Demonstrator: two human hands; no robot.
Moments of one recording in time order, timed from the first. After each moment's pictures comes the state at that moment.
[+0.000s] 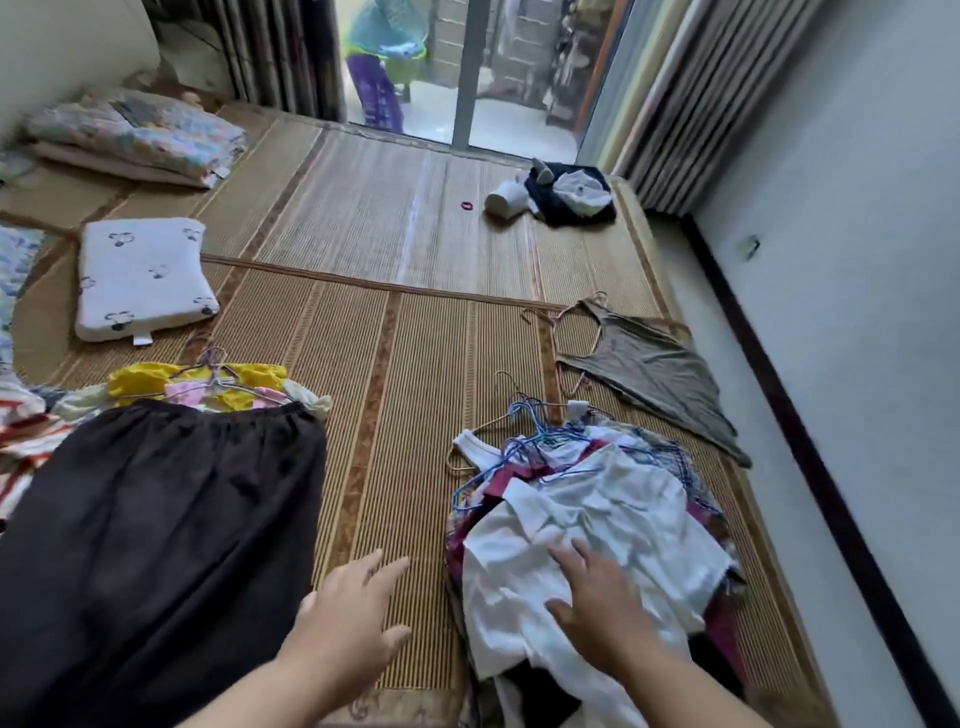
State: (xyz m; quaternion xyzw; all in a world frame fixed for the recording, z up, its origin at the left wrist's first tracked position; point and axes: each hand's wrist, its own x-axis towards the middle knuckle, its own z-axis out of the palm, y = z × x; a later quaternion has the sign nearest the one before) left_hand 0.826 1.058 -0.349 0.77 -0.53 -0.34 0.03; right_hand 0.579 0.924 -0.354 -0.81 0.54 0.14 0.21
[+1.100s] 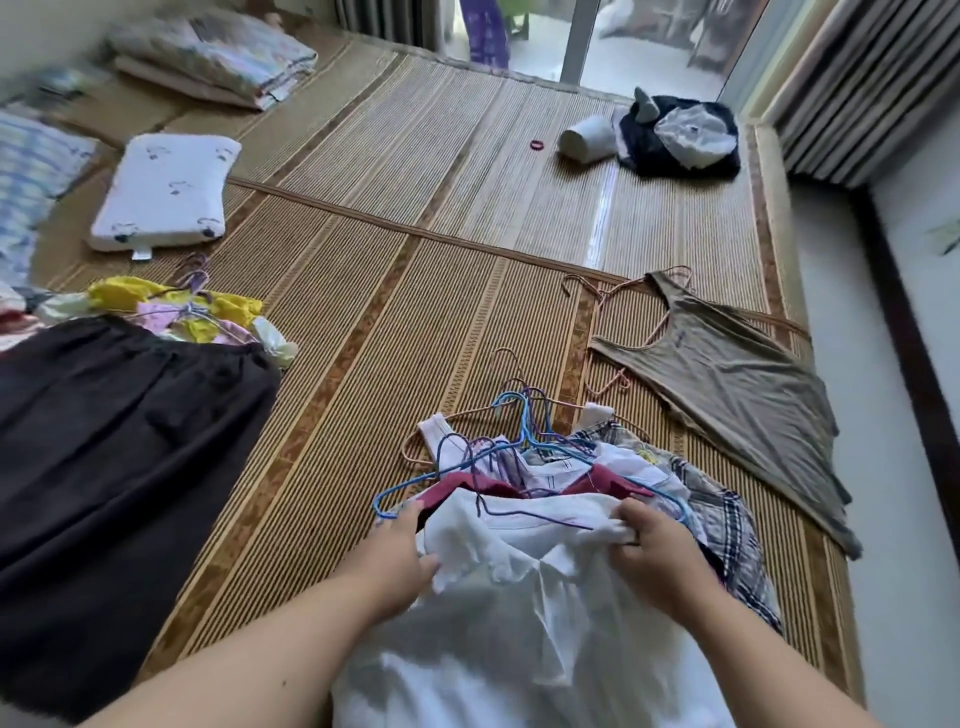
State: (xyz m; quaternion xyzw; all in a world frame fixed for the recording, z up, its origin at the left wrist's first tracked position) left_hand 0.706 0.850 -0.474 0.84 -0.34 -0.41 0.07; right_hand 0.479 0.668 -0.453 -0.80 0.49 0.00 0.34
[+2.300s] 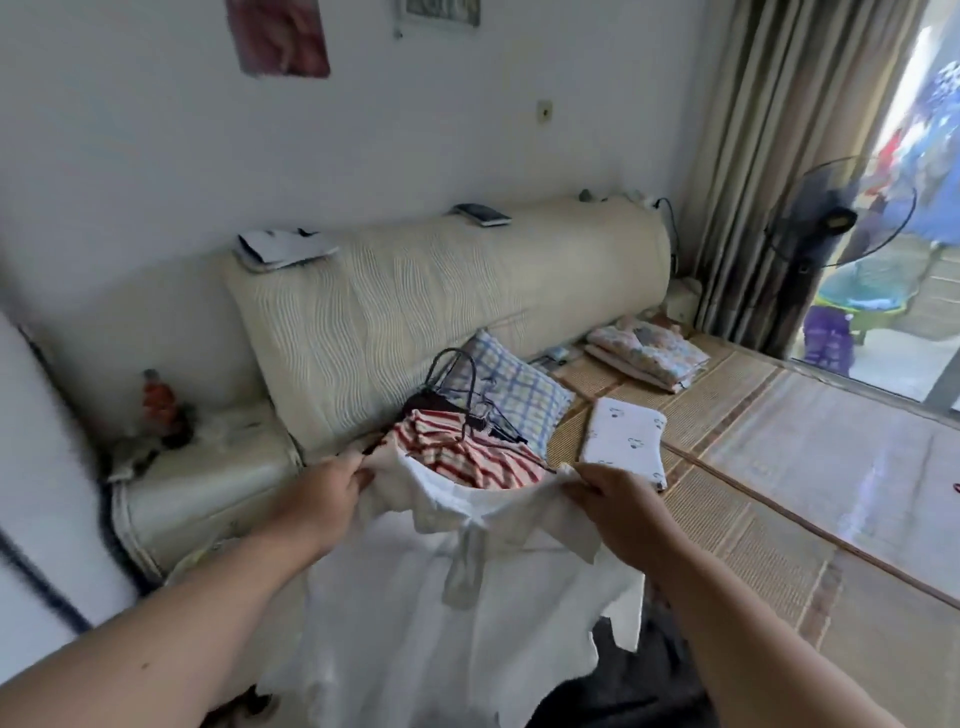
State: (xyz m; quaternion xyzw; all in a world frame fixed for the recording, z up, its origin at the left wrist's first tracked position) left_hand 1.104 1.460 -0.075 0.96 -0.15 0.05 0.24; right_hand 1.014 1.159 -0.096 -0.93 0.07 -0.12 0.35
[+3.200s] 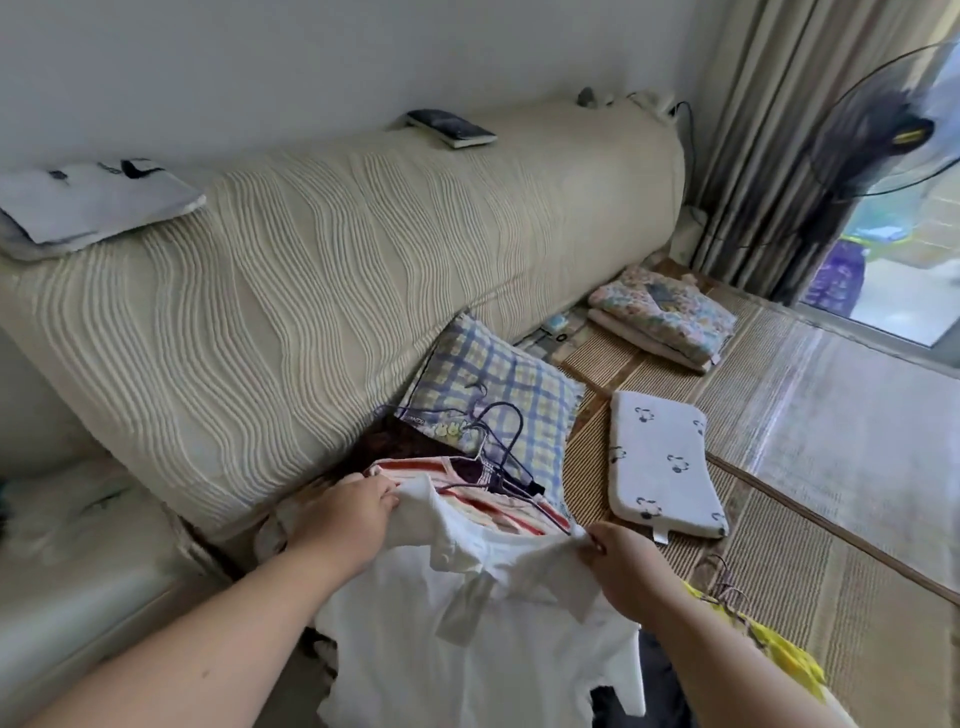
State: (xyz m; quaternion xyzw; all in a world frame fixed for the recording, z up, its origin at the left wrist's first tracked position) left_hand 1.530 1.349 -0.202 0.97 -0.18 -0.08 0.14; right_hand 1.386 1.086 -0.230 -0.93 0.23 0.10 0.25
